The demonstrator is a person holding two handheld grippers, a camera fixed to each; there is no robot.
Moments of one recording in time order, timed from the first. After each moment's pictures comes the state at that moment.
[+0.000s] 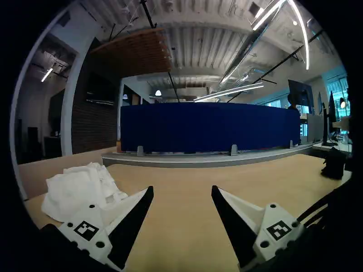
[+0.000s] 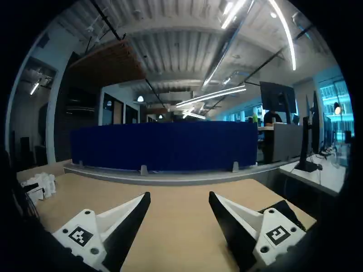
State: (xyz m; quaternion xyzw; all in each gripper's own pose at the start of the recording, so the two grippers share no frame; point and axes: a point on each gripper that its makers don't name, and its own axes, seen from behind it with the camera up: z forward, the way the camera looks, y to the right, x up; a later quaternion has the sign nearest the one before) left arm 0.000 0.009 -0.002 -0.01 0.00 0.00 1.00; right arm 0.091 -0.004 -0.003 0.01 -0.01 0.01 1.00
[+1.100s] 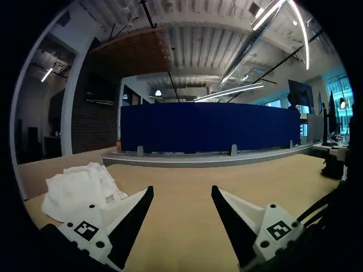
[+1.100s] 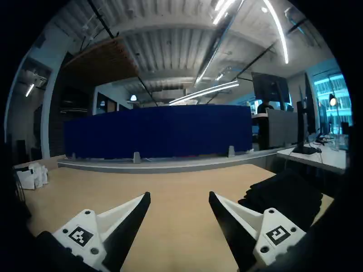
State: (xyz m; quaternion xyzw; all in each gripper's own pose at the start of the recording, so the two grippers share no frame) left arm 0.000 0.009 -0.001 -0.01 0.00 0.00 1.00; right arm 0.004 0.004 0.009 -0.01 -0.02 0.03 1.00
